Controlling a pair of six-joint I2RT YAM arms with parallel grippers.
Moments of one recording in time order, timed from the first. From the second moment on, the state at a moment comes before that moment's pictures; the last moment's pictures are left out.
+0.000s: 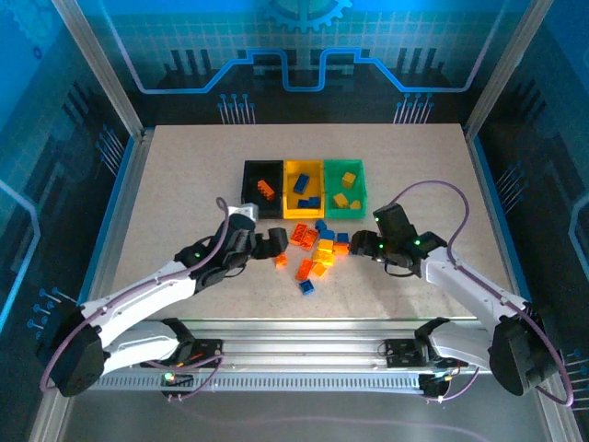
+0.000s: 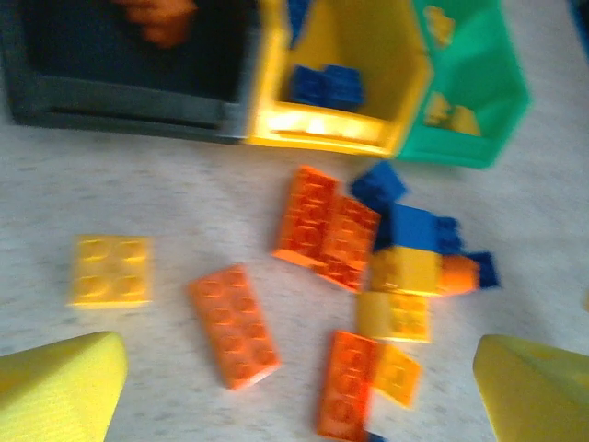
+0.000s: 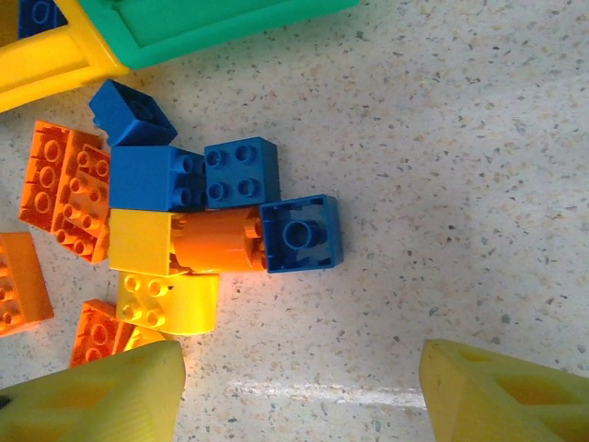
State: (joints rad) left arm -0.66 1.09 0.64 -0.25 -0.15 -0.75; right arm 0.45 1.14 0.70 -0.56 -0.01 0.67
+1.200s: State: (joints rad) left arm -0.68 1.43 0.83 -0.28 -0.22 -0.64; right arm 0.46 1.04 0.71 -0.59 0.03 0.67
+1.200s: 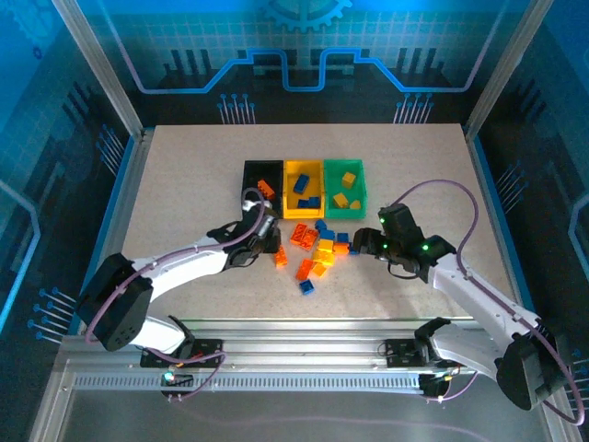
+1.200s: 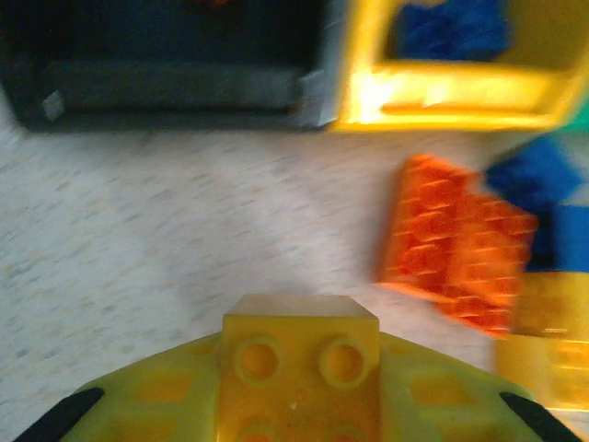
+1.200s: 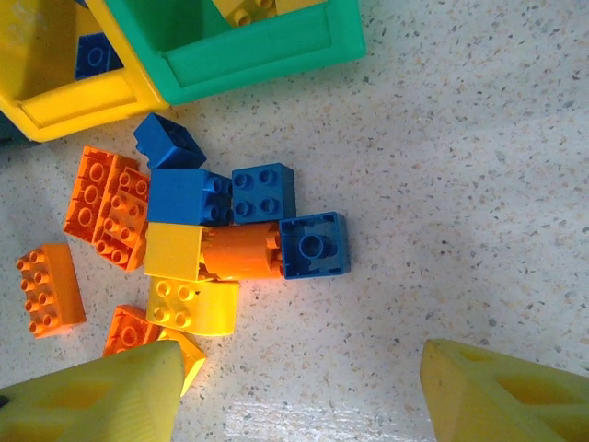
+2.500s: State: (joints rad) left arm -0.76 2.19 1.93 -0.41 -0.08 -0.62; right arm 0.44 1.01 0.69 -0.61 0.02 0.67
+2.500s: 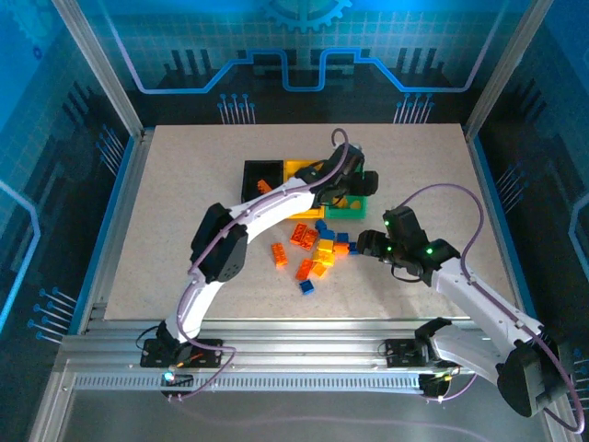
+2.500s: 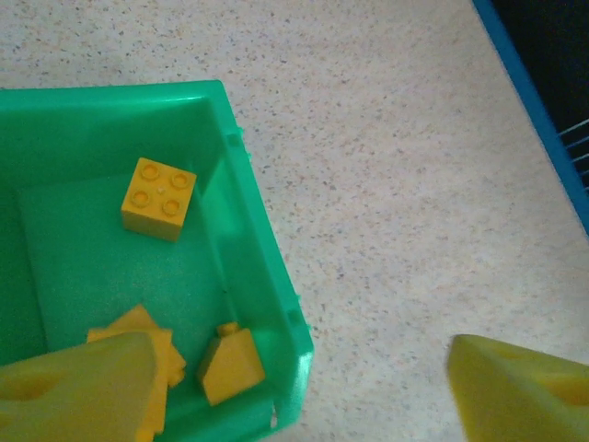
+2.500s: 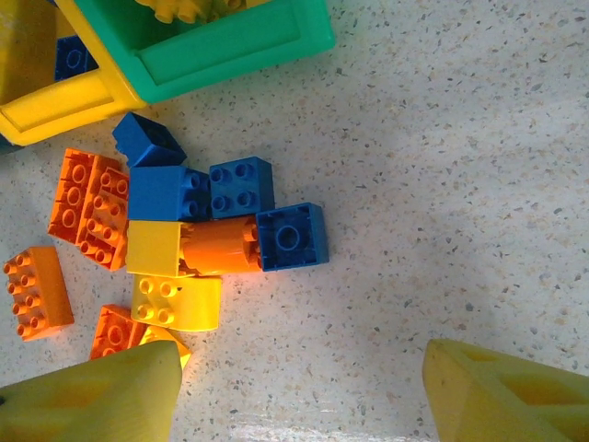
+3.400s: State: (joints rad) left arm -0.68 0.81 0.52 -0.35 -0.33 -0.85; right arm 0.83 1.57 1.02 -0.46 -0.06 0.59
